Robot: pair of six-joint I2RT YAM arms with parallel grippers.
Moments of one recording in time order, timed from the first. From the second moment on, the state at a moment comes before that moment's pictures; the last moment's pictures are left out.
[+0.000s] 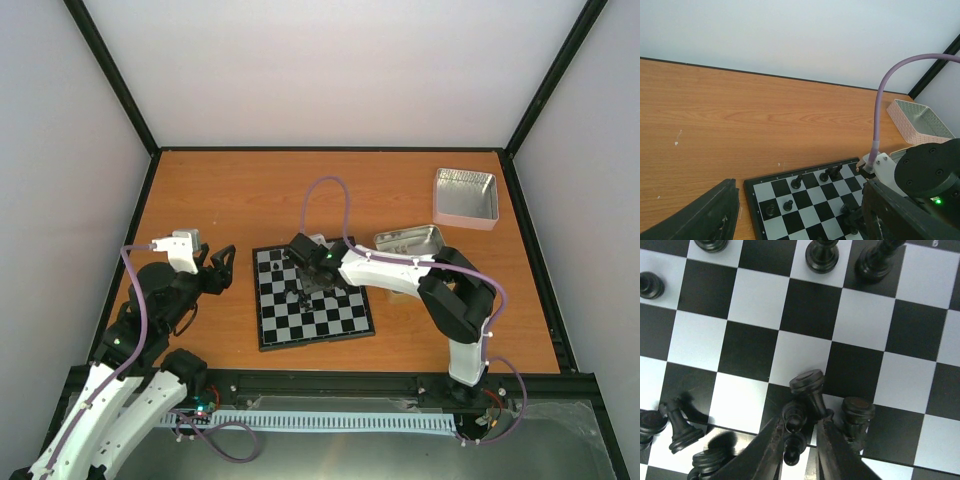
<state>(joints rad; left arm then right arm) -0.47 0.41 0.68 -0.55 -0.12 -0.36 0.99 1.88 1.30 -0.62 0.25 0.62</state>
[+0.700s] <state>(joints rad) -0.47 0.41 0.68 -0.55 -0.12 -0.36 0.99 1.92 1.31 -0.61 0.23 0.61</state>
